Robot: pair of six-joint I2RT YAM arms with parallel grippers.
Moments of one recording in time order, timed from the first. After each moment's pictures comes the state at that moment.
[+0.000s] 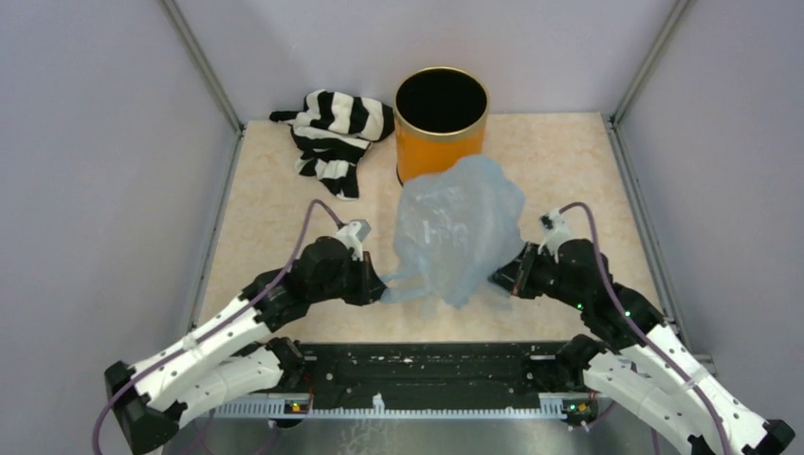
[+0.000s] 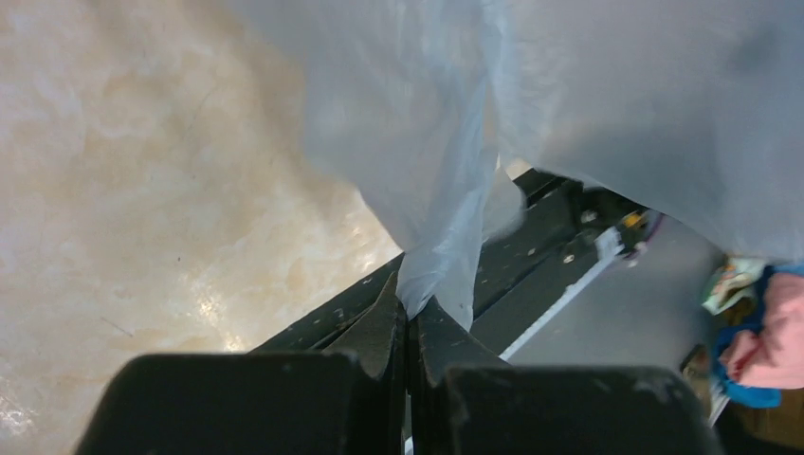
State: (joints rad) left arm -0.84 0.78 0.72 -0.57 0.10 -0.71; right arm 0.66 0.54 0.67 -0.60 -0.12 0.81
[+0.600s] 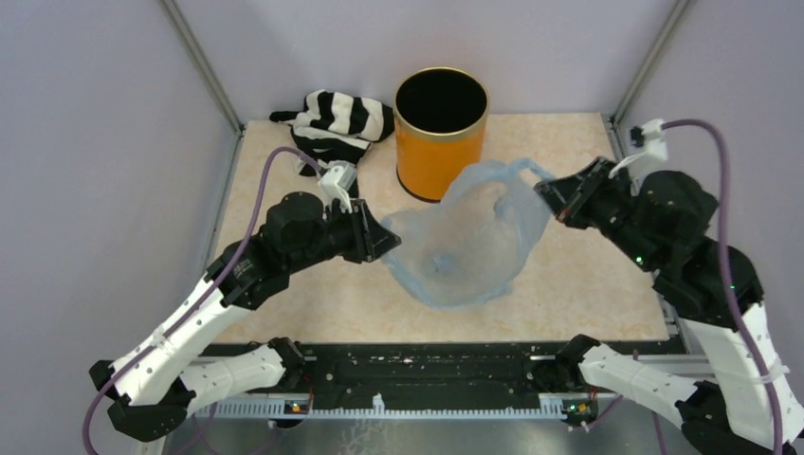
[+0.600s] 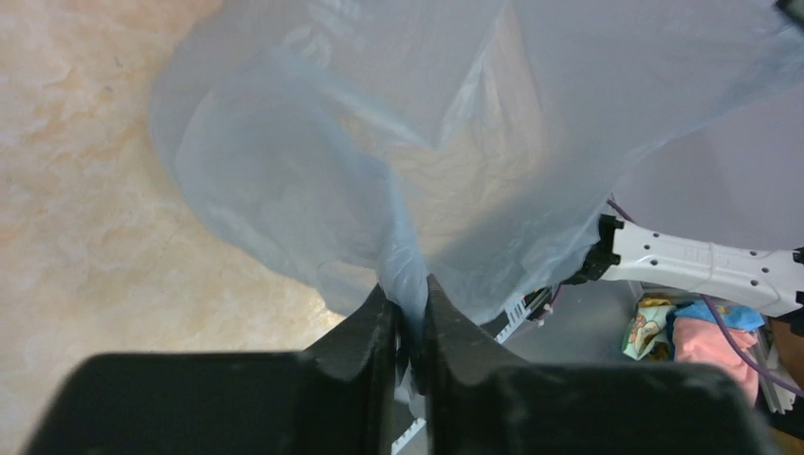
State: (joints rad) left arm -0.84 0.89 1.16 -0.65 0.06 -0.68; right arm 0.66 0.82 1.43 -0.86 0.16 0.70
